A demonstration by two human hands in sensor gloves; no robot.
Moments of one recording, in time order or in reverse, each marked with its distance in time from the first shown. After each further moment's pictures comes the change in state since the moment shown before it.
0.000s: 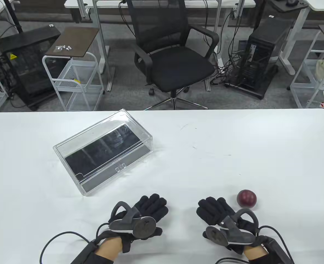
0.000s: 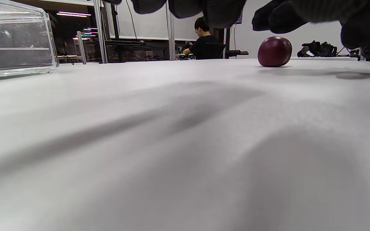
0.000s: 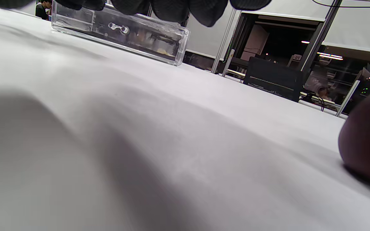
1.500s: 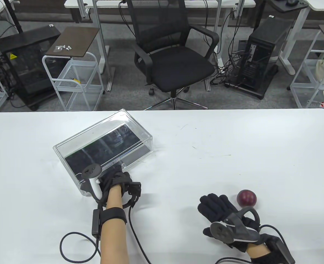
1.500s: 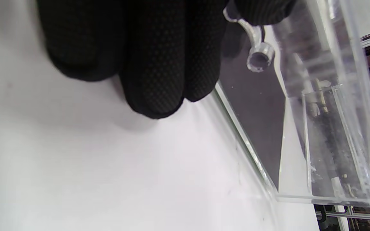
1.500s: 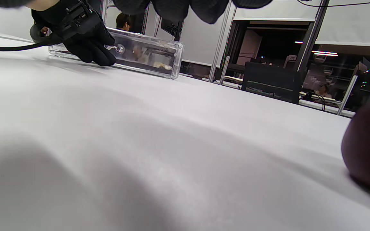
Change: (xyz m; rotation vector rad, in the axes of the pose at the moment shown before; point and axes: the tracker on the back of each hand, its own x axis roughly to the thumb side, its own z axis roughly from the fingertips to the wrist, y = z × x) left_hand -0.179 -0.034 0.004 0.399 1.471 1.343; right_hand -0.012 -0.006 0.003 -0.052 0.016 -0.092
